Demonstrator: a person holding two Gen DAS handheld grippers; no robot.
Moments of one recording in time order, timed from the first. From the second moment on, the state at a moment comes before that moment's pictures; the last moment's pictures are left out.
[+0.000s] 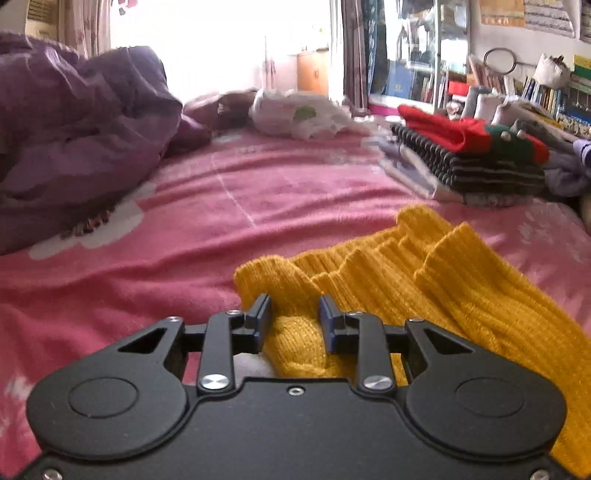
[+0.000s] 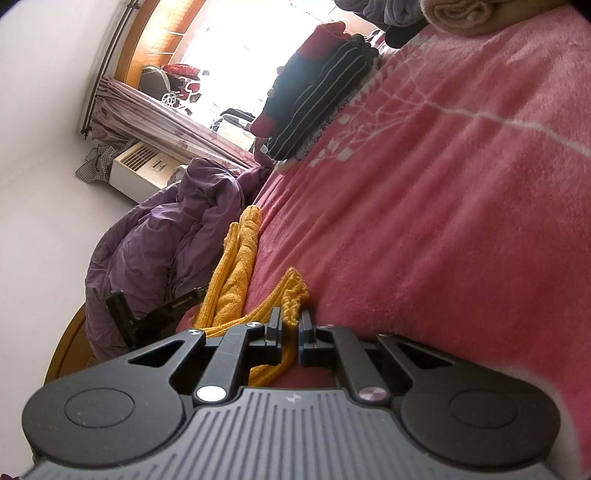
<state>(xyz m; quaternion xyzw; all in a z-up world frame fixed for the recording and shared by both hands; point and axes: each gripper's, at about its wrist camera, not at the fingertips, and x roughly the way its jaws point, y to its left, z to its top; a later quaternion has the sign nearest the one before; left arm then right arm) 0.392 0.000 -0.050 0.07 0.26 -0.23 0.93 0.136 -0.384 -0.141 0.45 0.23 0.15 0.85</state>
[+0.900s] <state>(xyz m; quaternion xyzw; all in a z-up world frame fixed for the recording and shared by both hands) 0.225 0.002 -0.034 0.11 0.28 -0.26 0.92 0.137 -0.382 -0.141 0.45 0.23 0.15 0.85</state>
